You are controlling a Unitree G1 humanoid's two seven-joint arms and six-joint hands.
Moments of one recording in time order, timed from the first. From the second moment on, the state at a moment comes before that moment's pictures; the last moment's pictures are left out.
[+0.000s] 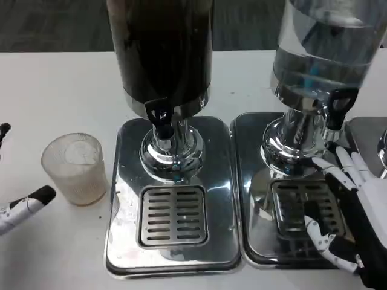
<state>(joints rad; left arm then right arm) 0.08 0.69 0.14 0.57 0.45 -0.65 0.23 0.47 -0.31 0.08 -0.48 -0.86 -0.04 -0.06</state>
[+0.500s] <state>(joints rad) -0.04 0.69 0.02 0.69 0.44 -0.68 0.18 0.48 -0.31 0.08 -0.48 -0.85 -0.04 -0.06</state>
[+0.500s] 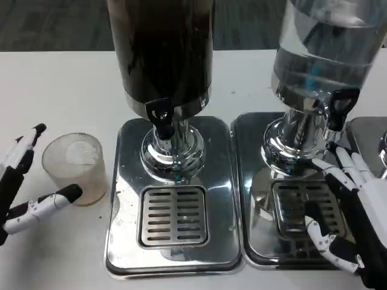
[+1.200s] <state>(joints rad) -0.18 0.66 -0.03 0.83 0.40 -0.68 0.12 0.48 -0.31 0.08 -0.48 -0.84 -0.04 -0.06</state>
